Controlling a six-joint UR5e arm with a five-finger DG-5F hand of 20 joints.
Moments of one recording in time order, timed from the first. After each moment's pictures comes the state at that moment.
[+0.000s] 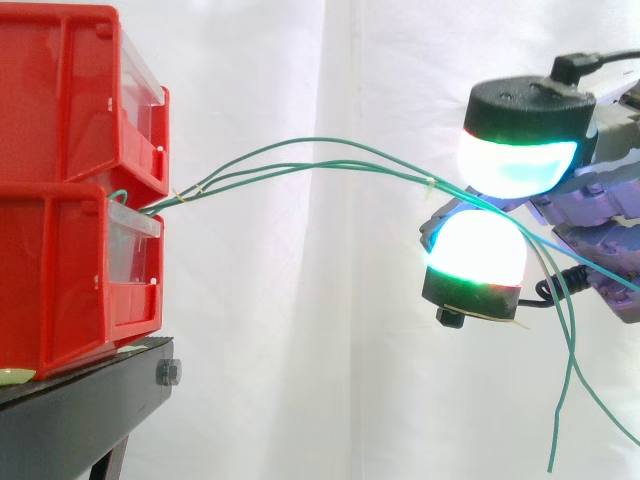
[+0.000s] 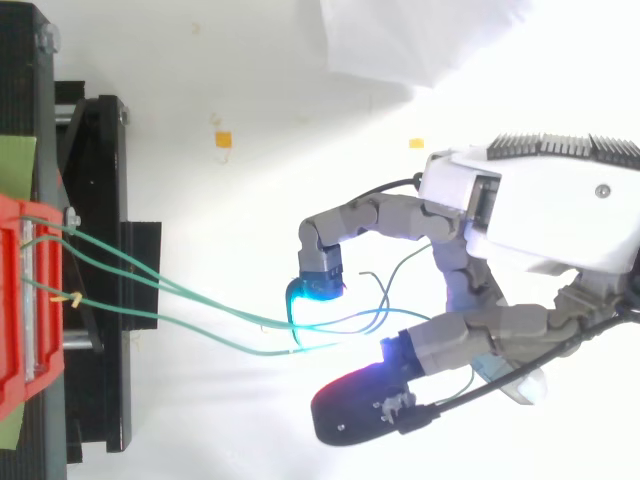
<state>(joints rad) 0.23 -2.16 -1.08 -3.43 -1.14 -0.23</state>
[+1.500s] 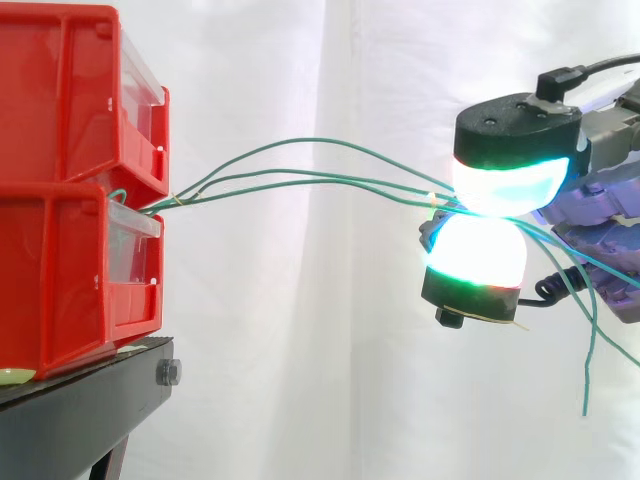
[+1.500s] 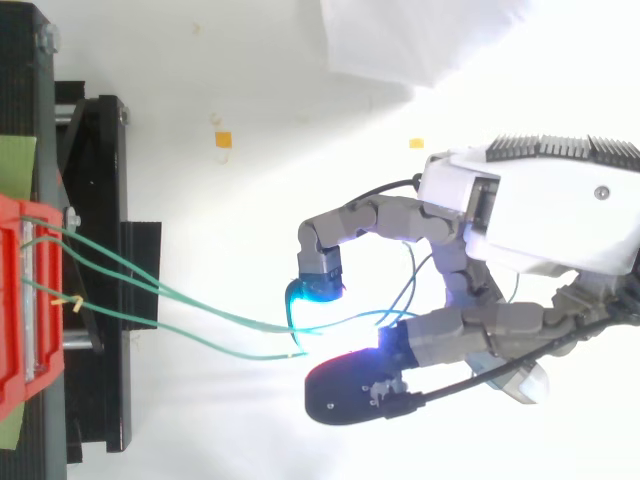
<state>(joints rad) 0.23 -2.16 -1.08 -3.43 -1.14 -0.23</state>
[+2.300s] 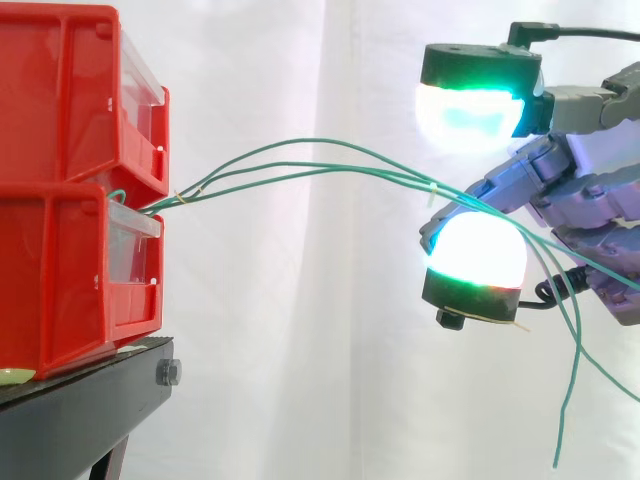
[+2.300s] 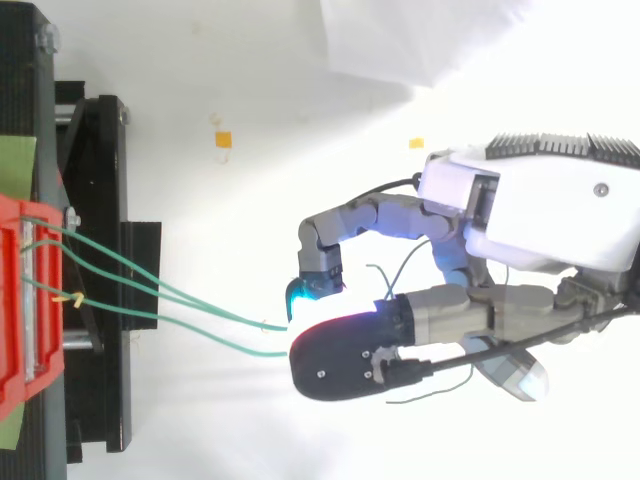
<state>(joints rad) 0.23 -2.16 -1.08 -3.43 -1.15 -0.23</state>
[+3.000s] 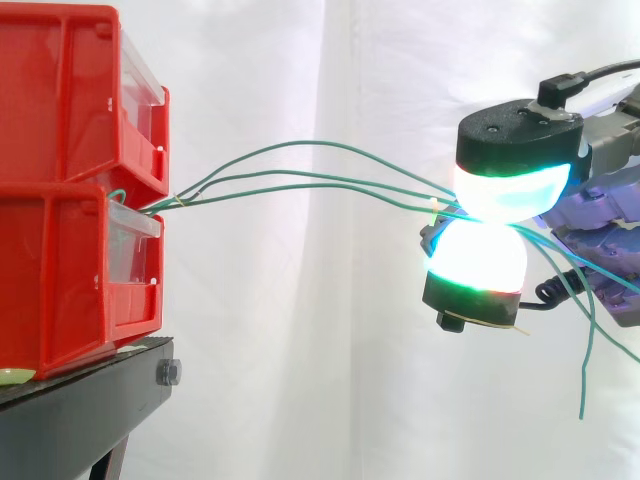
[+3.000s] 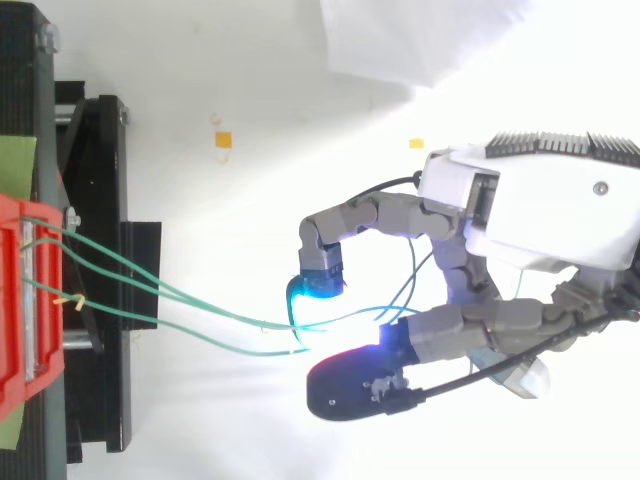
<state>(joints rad) 0.23 -2.16 -1.08 -3.43 -1.15 -0.23</state>
